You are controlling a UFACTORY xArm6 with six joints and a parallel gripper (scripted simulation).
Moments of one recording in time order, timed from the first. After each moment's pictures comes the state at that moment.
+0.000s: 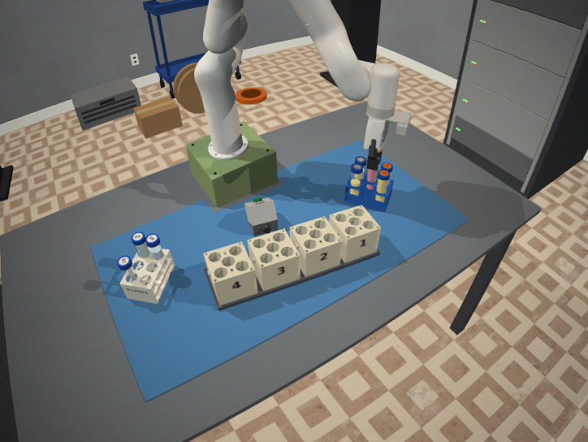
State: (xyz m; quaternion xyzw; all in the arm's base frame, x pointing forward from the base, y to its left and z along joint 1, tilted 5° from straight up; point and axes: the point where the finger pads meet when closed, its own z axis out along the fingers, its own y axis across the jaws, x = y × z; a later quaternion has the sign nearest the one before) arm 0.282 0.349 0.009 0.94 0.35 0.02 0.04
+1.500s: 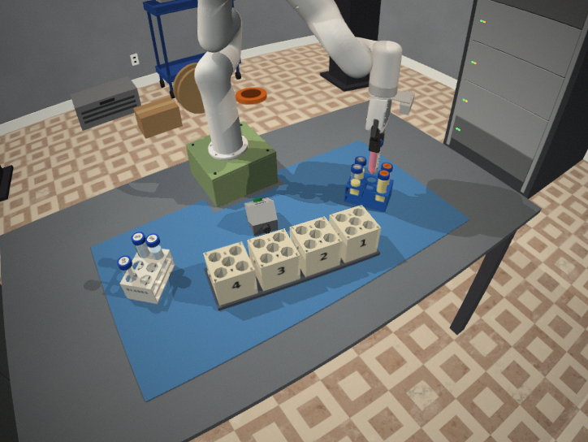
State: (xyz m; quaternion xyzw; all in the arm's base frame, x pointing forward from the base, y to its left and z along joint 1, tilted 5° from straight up) arm 0.278 0.353 0.069 0.94 0.35 0.01 0.04
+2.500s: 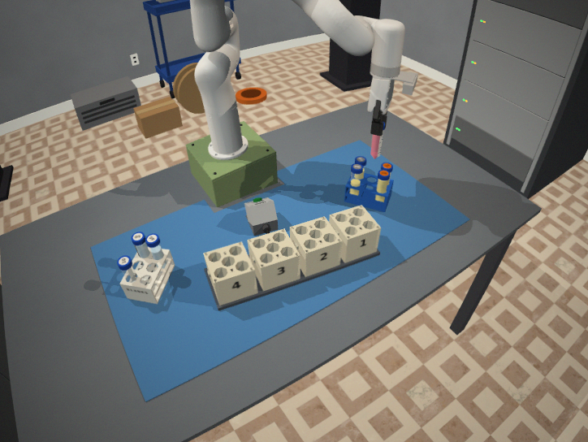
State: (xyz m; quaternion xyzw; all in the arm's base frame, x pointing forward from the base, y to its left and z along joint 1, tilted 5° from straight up) arm 0.275 0.357 0.125 0.94 0.35 0.02 0.04
